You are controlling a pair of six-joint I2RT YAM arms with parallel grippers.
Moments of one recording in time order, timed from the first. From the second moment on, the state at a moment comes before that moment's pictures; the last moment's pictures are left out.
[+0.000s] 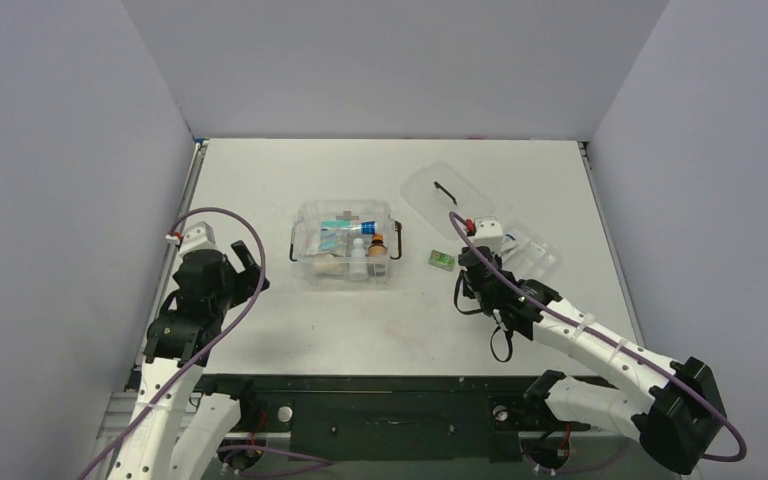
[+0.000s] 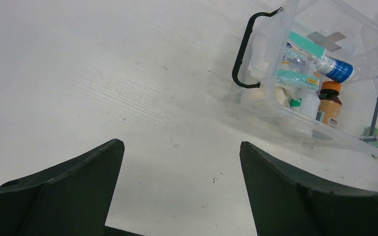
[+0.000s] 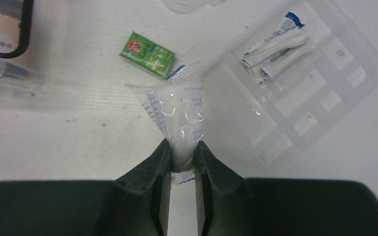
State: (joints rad) left arm -0.16 0.64 0.76 -0.77 -0.25 -0.54; right arm 0.76 1.05 0.70 -0.40 0.52 0.38
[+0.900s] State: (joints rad) left arm -0.20 0.63 0.76 -0.77 -0.25 -0.54; right arm 0.45 1.45 0.98 -0.77 0.43 0.03
